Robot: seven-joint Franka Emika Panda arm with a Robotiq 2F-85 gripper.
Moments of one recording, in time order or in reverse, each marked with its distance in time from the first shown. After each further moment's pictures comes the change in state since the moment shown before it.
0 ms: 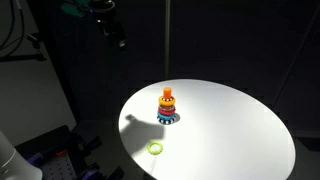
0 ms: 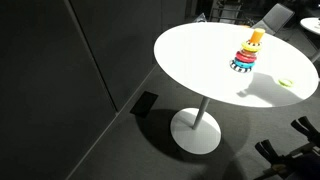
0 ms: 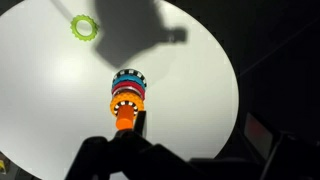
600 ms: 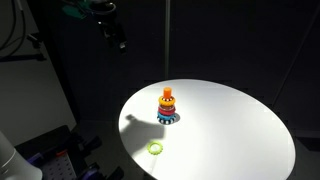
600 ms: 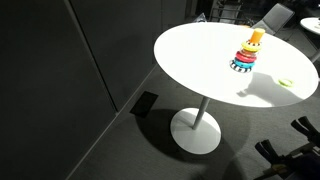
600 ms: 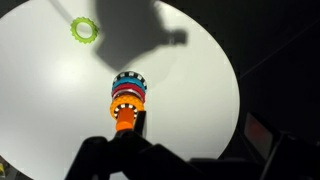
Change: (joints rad) arm -0.001 0.014 0.000 -0.001 0.000 -0.001 0.000
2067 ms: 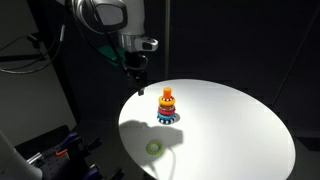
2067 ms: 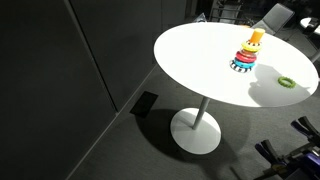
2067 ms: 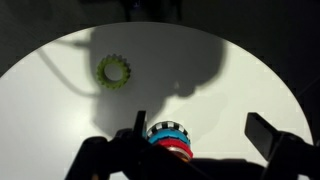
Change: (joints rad) arm -0.081 0.358 -0.085 0.002 -0.045 0.108 -0.094
